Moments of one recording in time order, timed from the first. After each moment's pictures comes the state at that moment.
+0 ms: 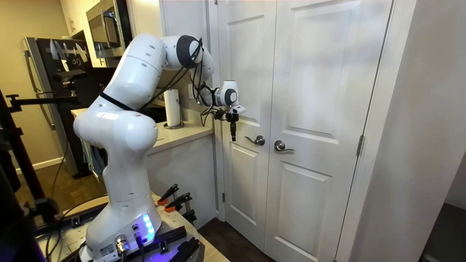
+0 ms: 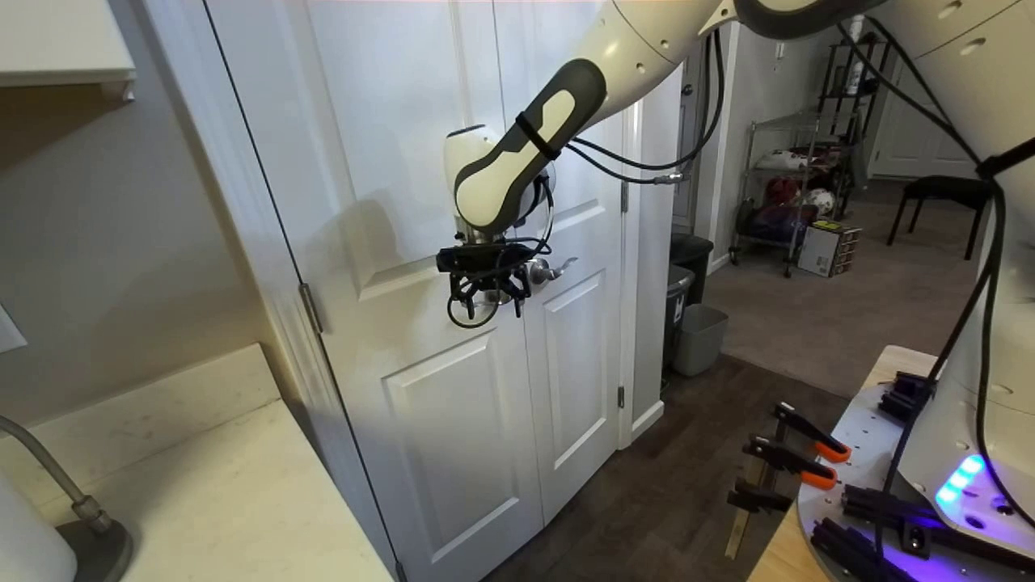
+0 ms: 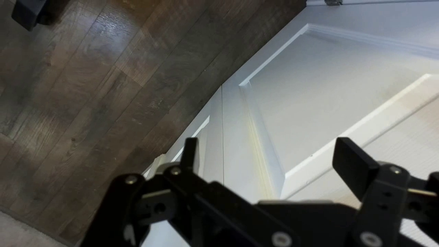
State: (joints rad) arm 0.31 0.64 -0.02 -1.67 -0.06 2.33 1.17
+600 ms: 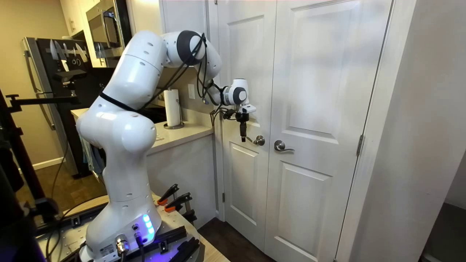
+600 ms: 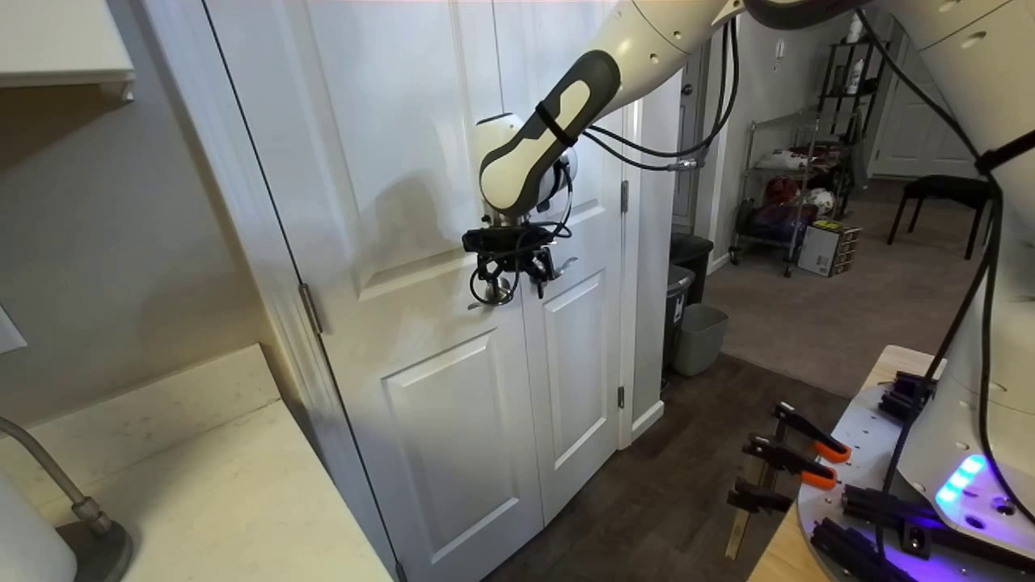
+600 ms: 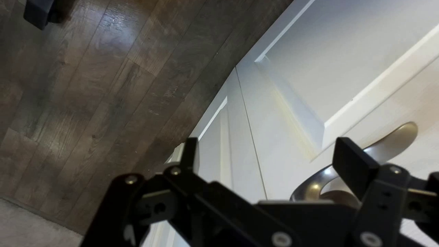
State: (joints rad) arm 0.23 0.61 -0.05 -1.70 -0.06 2.33 1.18
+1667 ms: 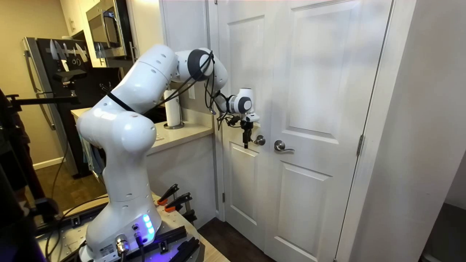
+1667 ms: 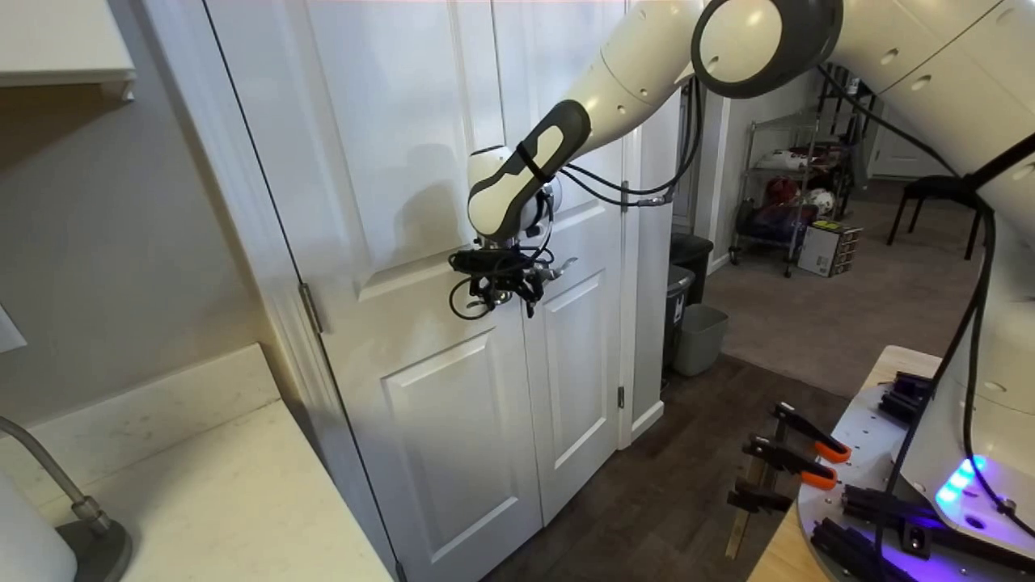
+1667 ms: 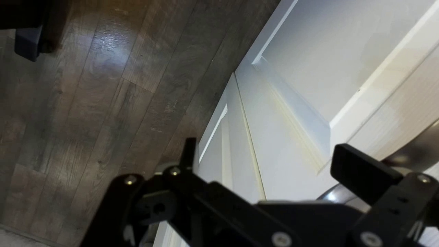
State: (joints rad) arm 0.23 0.81 -0.07 -1.49 0.01 2.30 1.25
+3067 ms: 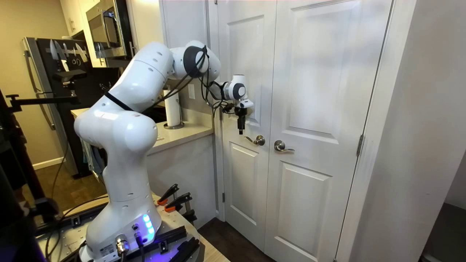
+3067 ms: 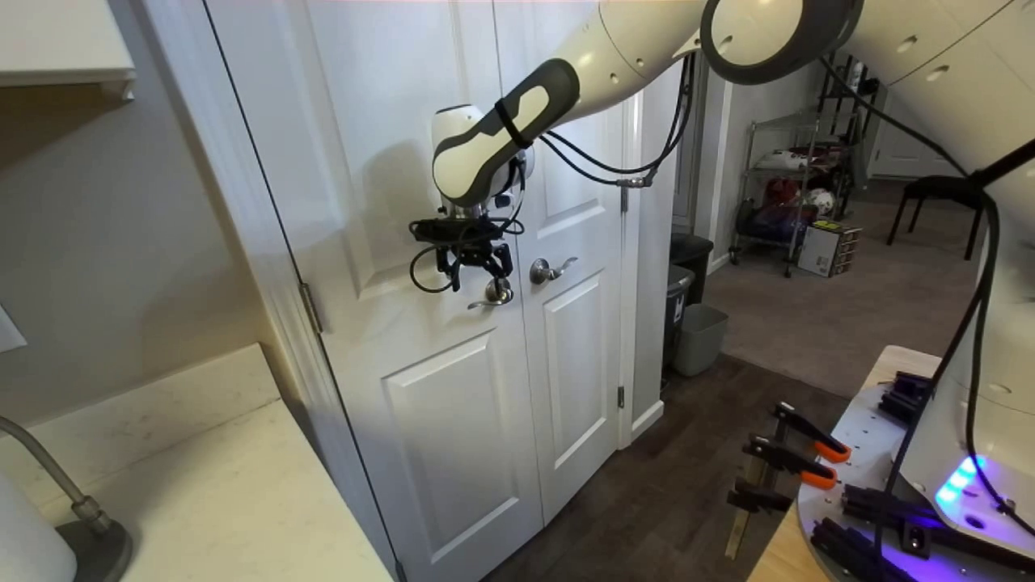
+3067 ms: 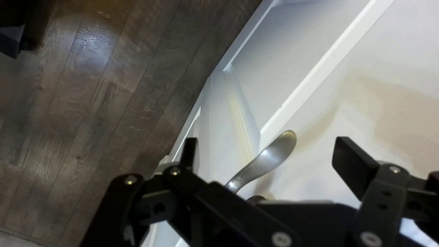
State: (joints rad) arm 0.29 0.77 -0.06 -1.37 0.01 2.20 1.27
